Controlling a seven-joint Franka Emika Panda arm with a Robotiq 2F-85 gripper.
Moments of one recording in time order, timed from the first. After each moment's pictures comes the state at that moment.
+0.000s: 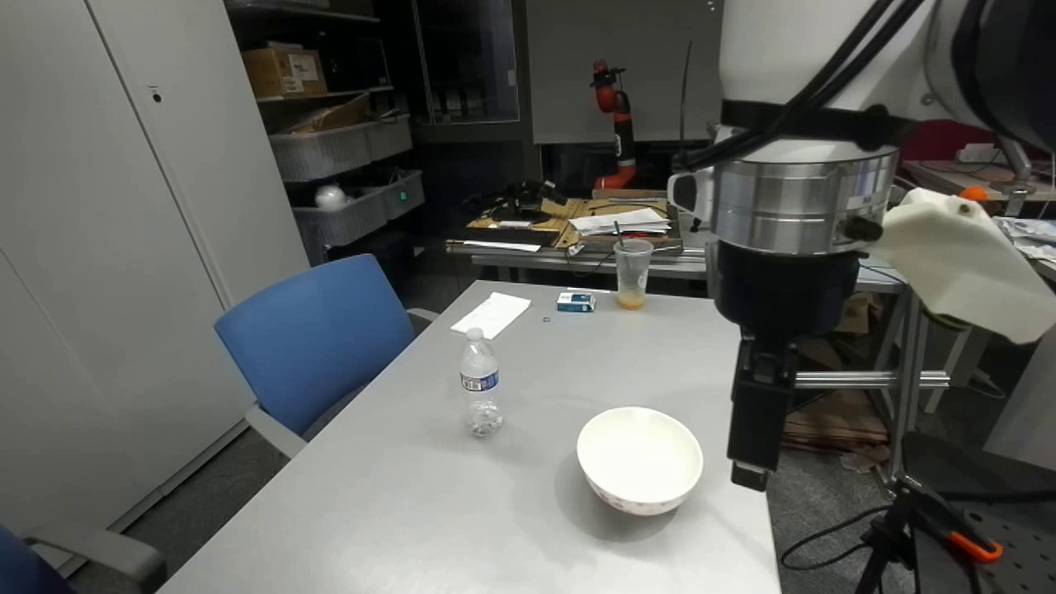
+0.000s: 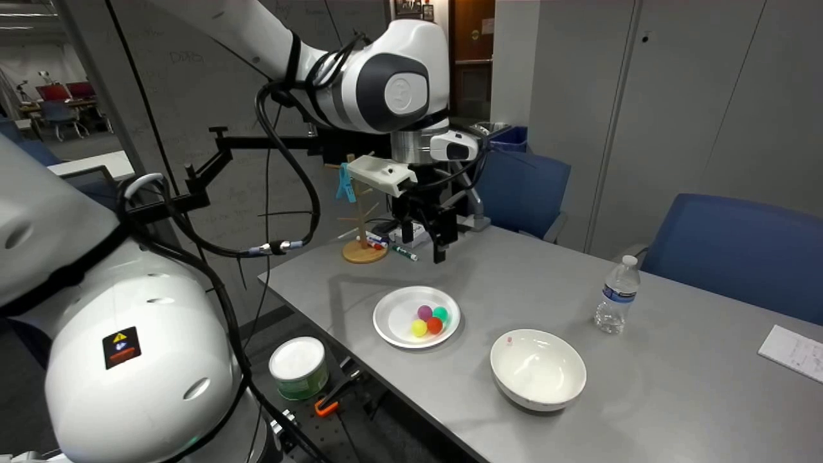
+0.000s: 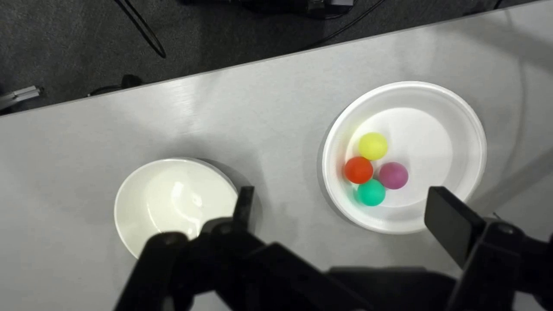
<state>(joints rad) 0.12 -0.40 0.17 -2.61 0.05 2.19 0.19</state>
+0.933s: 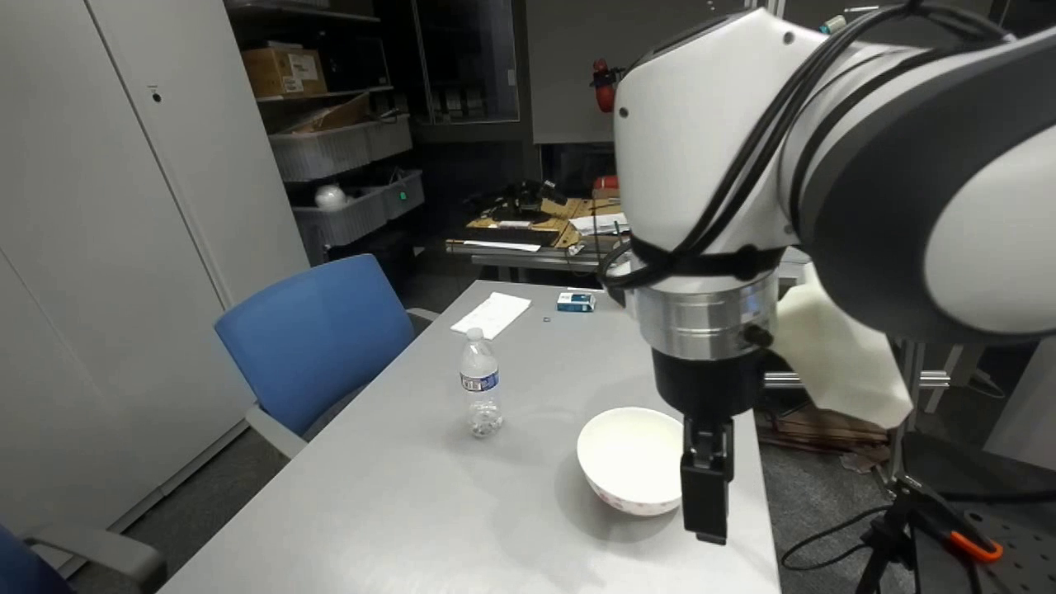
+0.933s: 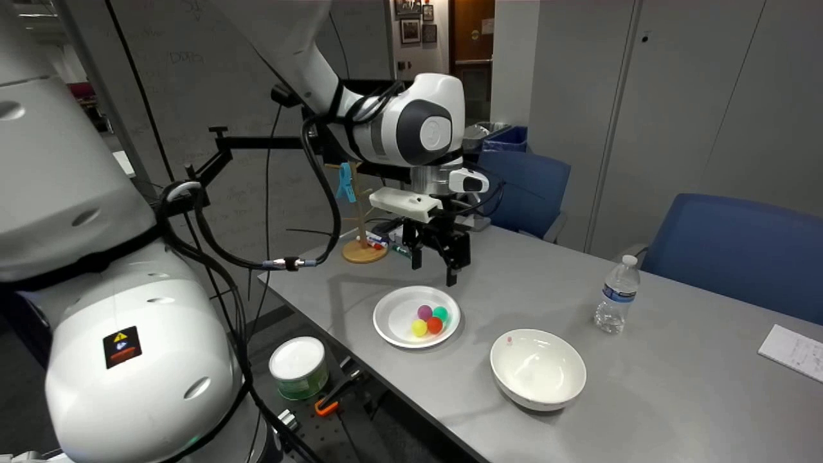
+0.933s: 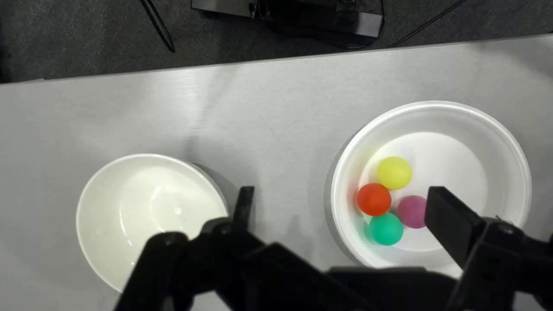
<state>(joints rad) 0.12 -0.12 0.18 -2.52 -0.05 2.26 0.15</state>
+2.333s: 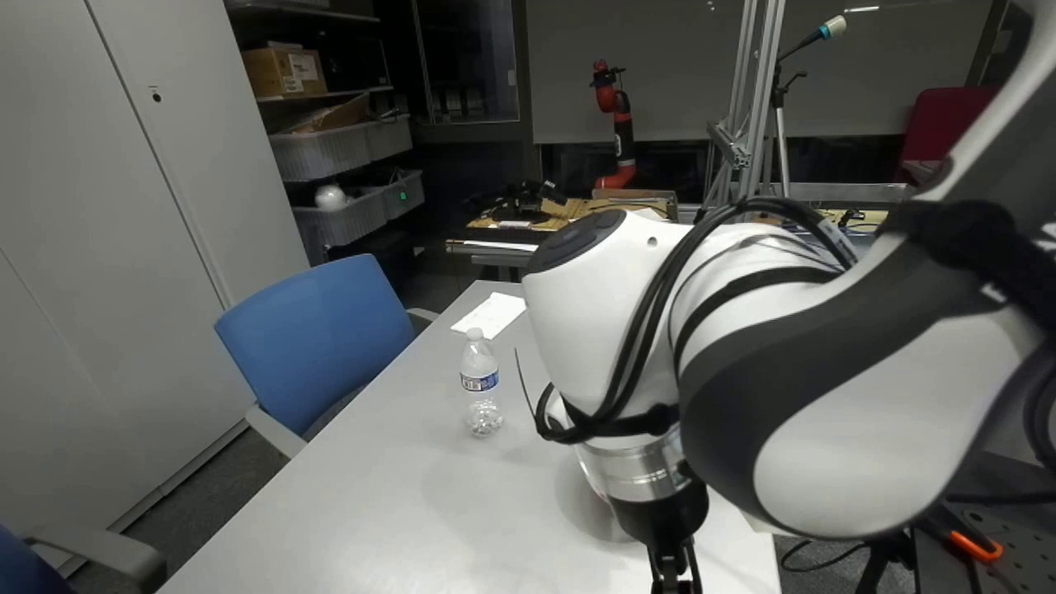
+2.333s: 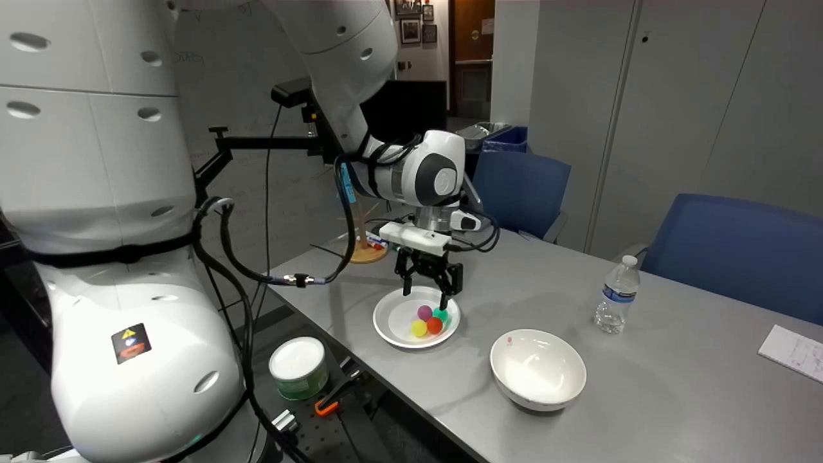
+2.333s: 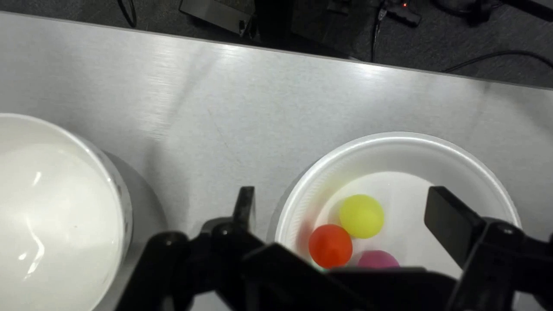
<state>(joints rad) 0.17 0.20 0.19 -2.39 -0.08 2.32 0.02</state>
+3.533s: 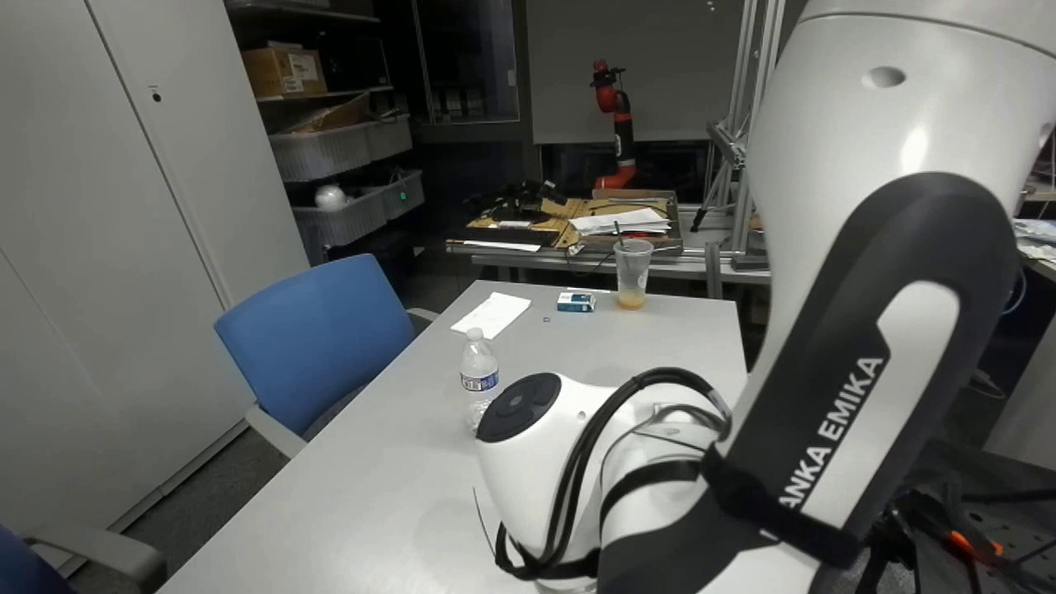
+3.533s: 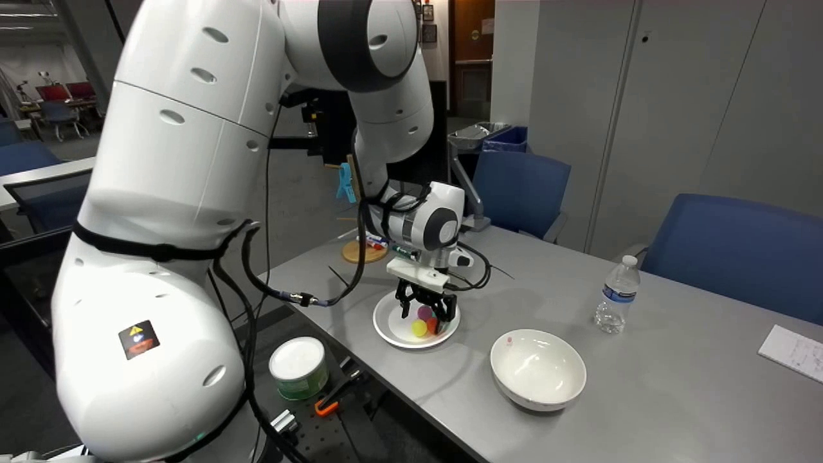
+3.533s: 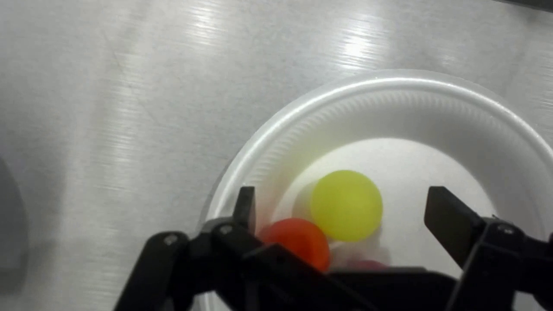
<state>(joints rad) 0.22 0.57 0.19 -2.21 -0.08 2.48 0.02</state>
